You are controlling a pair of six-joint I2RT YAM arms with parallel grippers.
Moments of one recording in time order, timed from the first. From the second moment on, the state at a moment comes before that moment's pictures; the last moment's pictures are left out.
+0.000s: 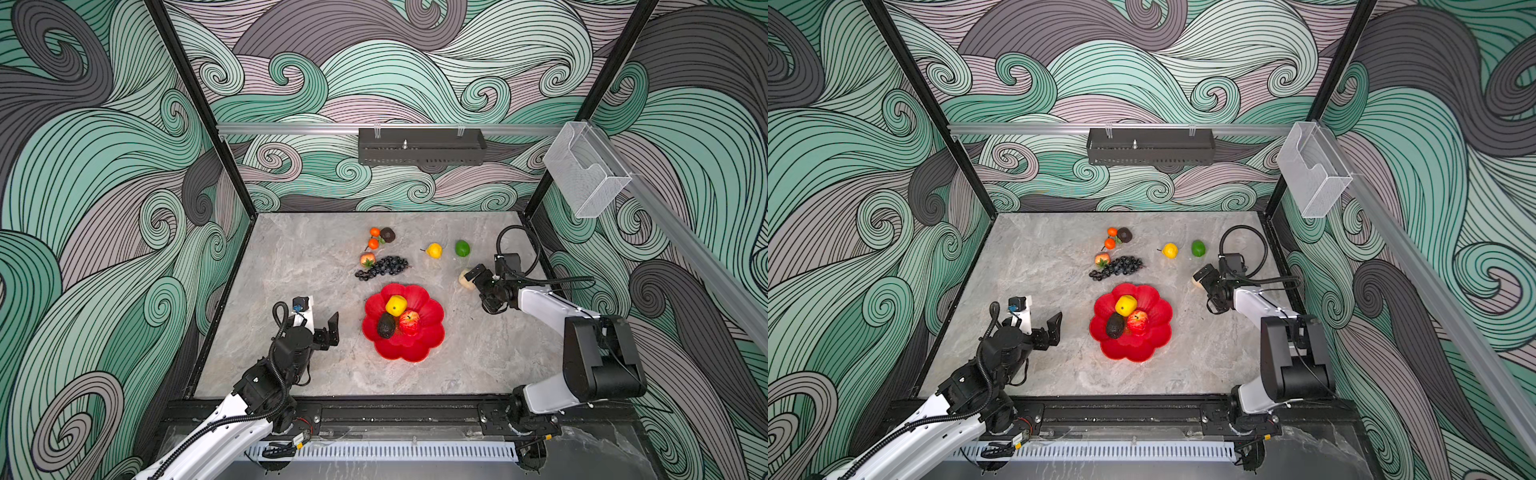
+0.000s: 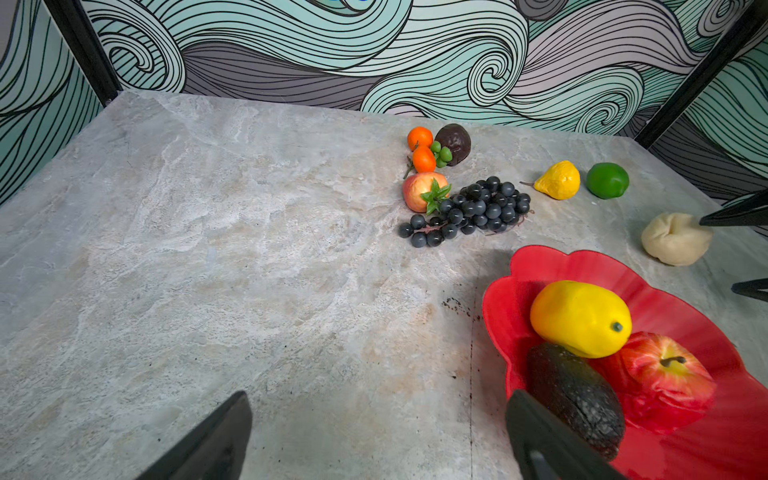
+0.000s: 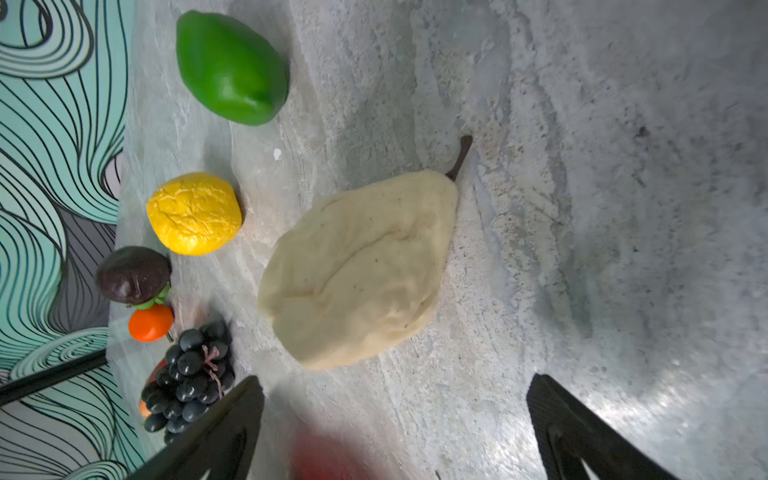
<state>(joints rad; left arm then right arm) -0.69 0.38 0.27 -0.33 -0.48 -0.39 0.07 1.52 0.78 -0.19 -0.15 0.99</state>
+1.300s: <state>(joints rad) -0.69 0.48 0.27 -0.30 -0.47 -0.39 0.03 1.74 0.83 0.06 -0.19 1.16</state>
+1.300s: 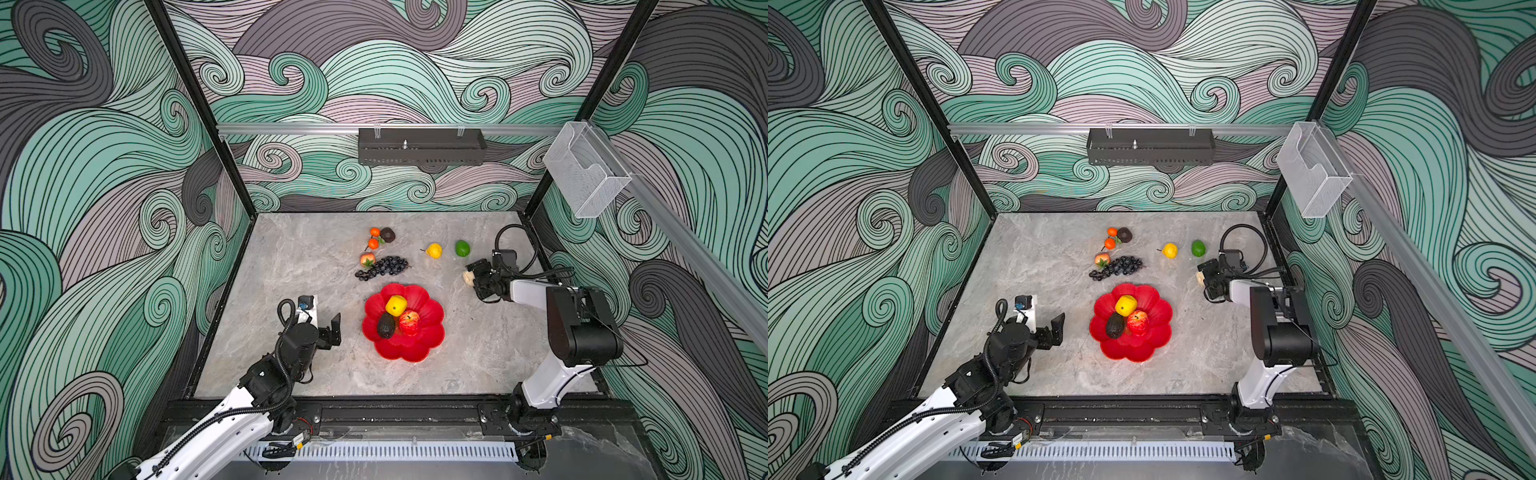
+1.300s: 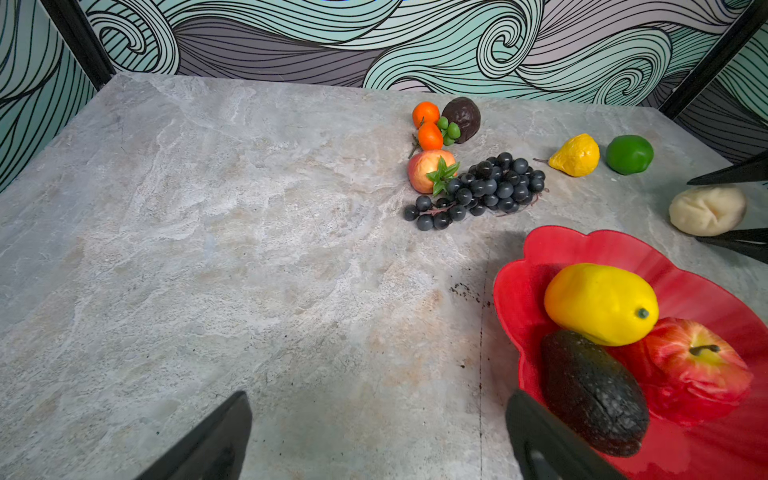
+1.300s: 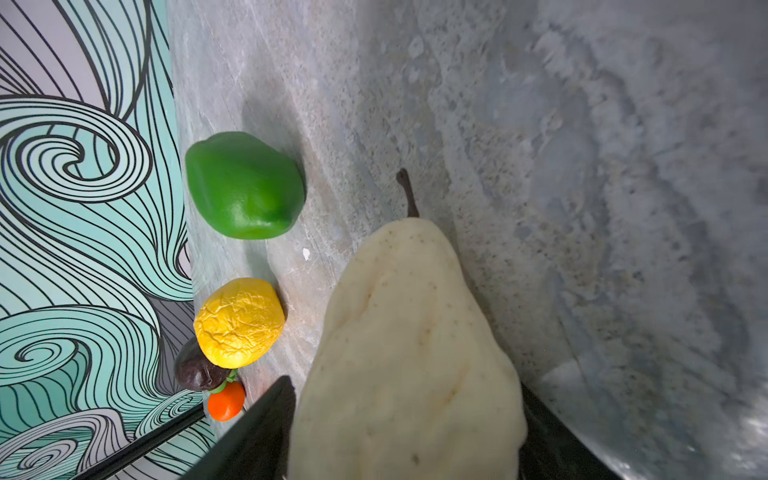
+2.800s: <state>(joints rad) -0.68 1.02 0.84 -0.34 0.20 -0.62 0.91 1.04 0.54 0.09 0.06 0.21</state>
